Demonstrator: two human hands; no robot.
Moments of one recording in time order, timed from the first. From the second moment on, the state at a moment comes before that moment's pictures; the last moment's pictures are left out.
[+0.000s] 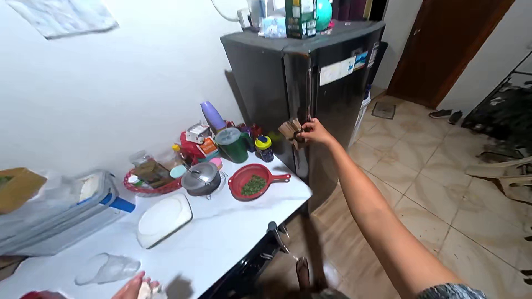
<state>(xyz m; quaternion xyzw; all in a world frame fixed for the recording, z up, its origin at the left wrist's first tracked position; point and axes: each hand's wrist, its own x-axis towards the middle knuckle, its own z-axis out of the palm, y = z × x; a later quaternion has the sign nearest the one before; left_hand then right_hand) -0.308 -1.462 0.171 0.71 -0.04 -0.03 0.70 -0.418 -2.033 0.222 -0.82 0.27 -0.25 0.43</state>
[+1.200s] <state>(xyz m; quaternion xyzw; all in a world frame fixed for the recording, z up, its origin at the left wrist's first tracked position) -0.269 -1.861 0.113 0.71 -0.36 -0.39 0.46 -0.823 -1.998 0.193 -0.76 0.58 -0.23 0.20</state>
